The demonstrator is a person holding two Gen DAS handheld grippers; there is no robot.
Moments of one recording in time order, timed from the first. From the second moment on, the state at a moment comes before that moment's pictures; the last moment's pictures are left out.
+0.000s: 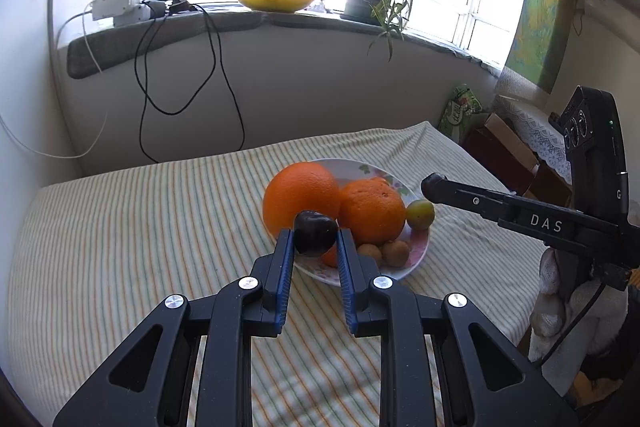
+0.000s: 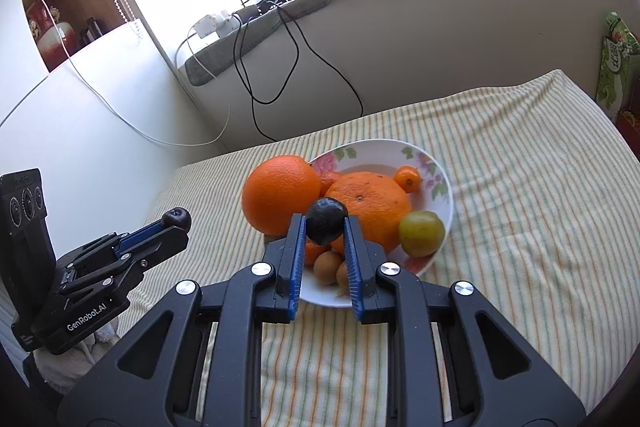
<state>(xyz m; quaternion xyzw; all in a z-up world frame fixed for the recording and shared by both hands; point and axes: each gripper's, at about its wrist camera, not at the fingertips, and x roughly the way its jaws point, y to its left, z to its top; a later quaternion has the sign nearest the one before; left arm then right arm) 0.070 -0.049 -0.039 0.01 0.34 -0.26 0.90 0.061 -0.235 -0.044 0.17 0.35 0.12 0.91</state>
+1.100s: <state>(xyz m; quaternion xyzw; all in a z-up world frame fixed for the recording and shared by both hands) 0.128 -0.124 -0.040 0.03 0.35 -0.26 0.90 0.157 -0.272 -0.068 0.16 0.39 0.17 0.89</state>
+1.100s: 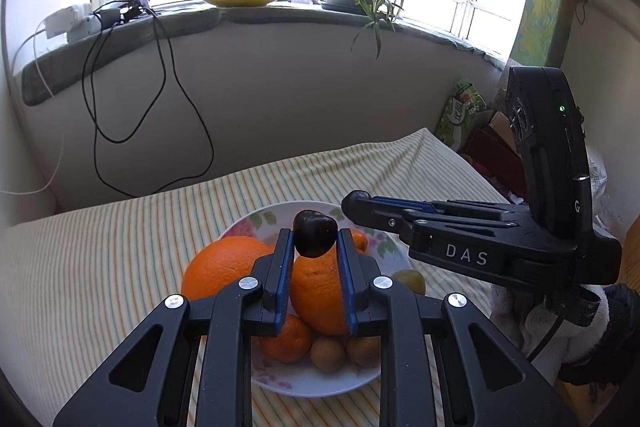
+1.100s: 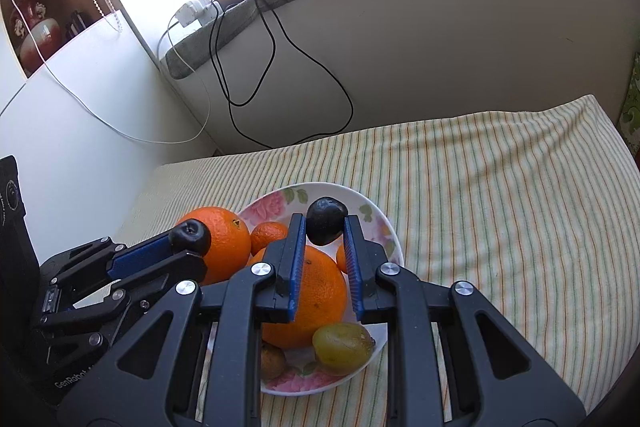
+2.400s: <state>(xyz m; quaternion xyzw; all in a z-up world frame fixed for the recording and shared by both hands) 0.125 -0.122 -0.021 0.03 0.32 -0.23 0.92 0.140 -0.277 -0.056 0.14 0.38 0.17 0.90</state>
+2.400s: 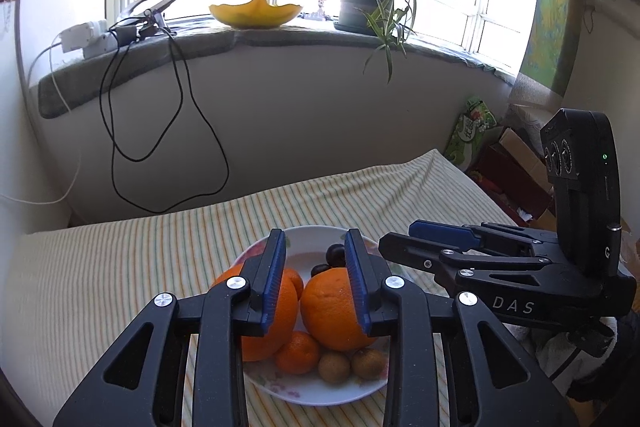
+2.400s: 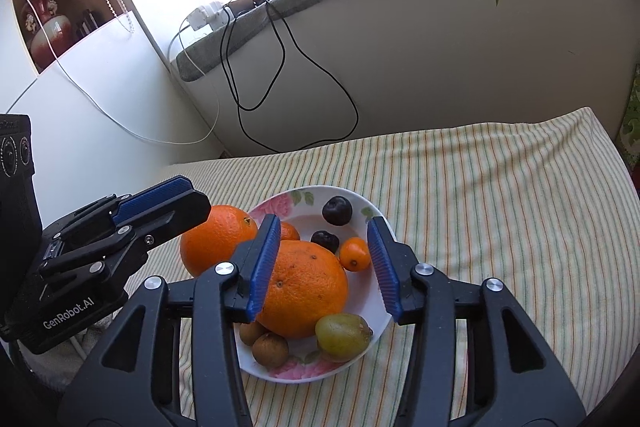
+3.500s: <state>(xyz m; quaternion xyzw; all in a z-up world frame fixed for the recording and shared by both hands) 0.046 -0.098 -0.004 -0.01 0.30 -0.16 0.94 0.060 -0.284 -0.017 0.08 0.31 0.12 0.94</state>
